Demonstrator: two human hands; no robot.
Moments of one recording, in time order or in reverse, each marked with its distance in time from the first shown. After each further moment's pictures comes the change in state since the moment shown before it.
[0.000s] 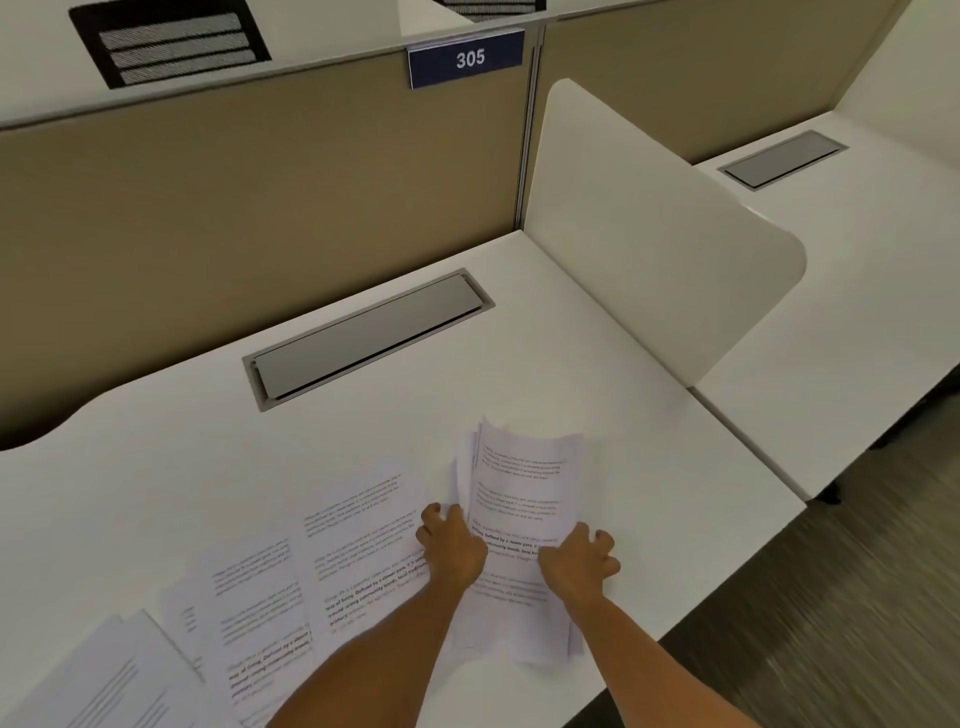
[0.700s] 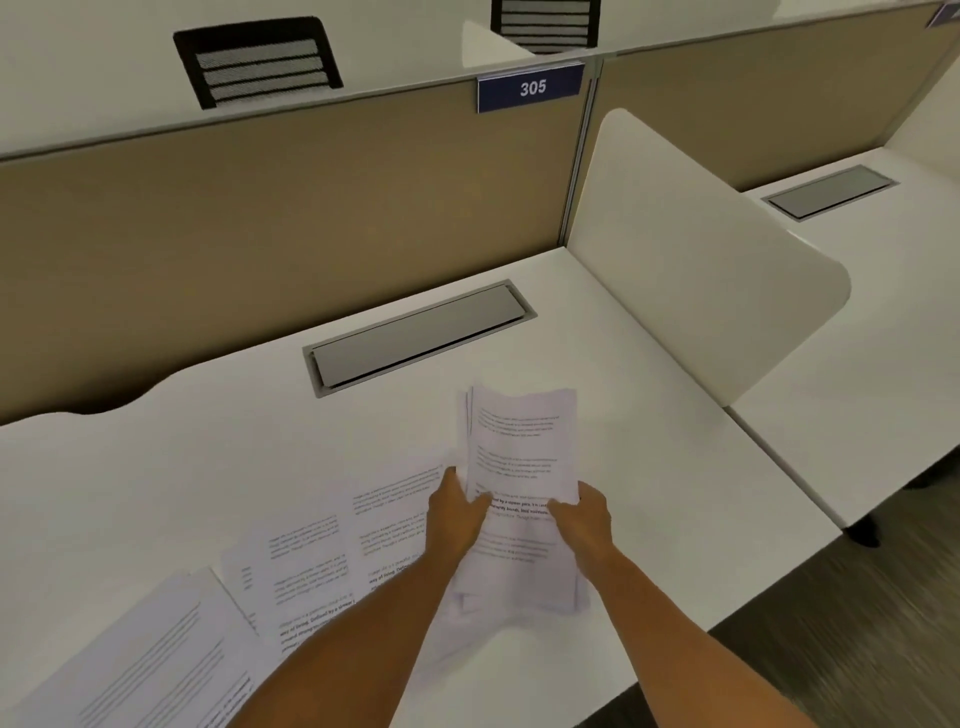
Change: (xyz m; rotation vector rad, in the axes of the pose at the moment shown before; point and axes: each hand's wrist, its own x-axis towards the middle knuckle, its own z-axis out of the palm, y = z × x) left_hand -0.013 -0.019 -0.066 -0.504 0.150 0.157; right_hand -0.022 -0.049 -0.012 0.502 -0.086 -0.243
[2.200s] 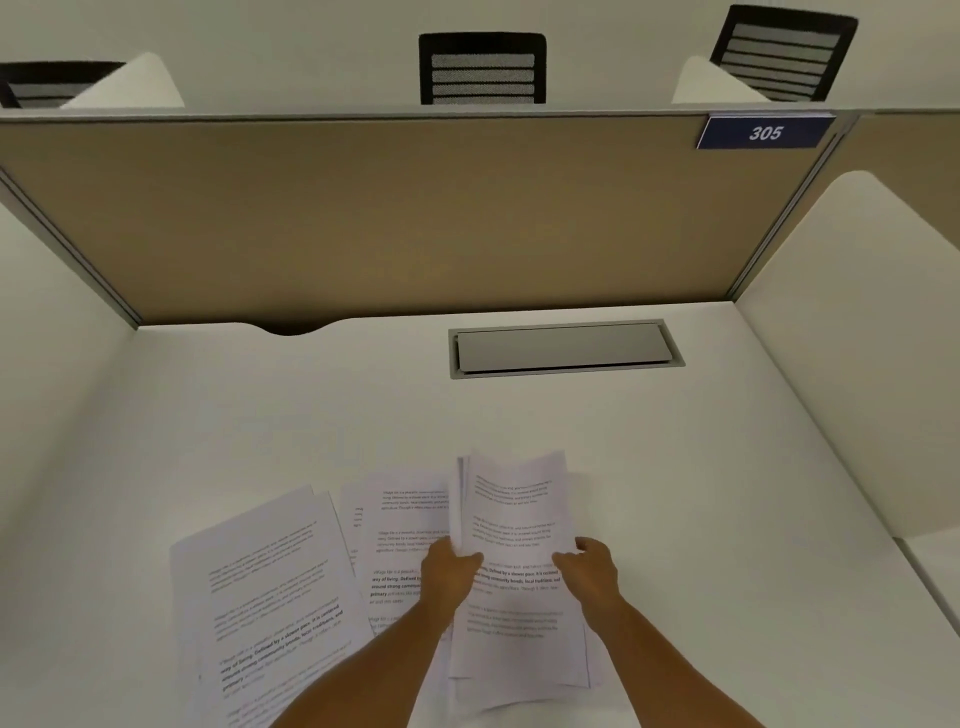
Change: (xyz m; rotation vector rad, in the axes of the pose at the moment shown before) left_hand -0.041 -0.103 -0.085 -0.327 0.219 -0.479; right_hand -0.019 0.009 0.109 -0.319 -0.308 0.033
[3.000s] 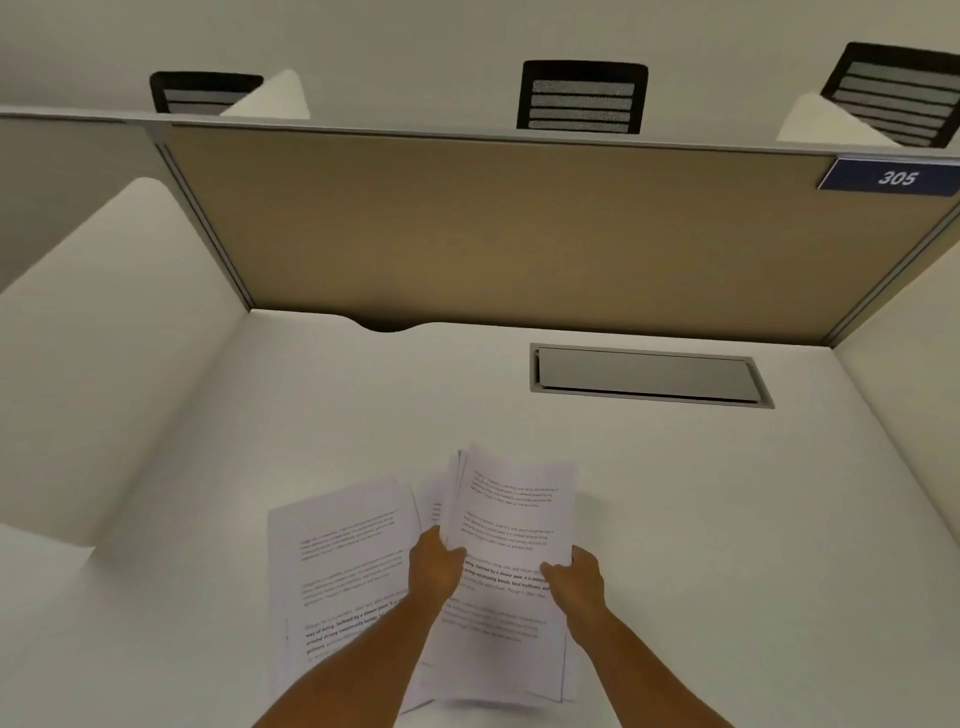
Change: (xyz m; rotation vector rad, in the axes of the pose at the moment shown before) left_hand 0.002 -0.015 -0.116 0.084 0.164 0.072; right_hand -0.055 -0.035 0.101 -0.070 -0.101 -0.130
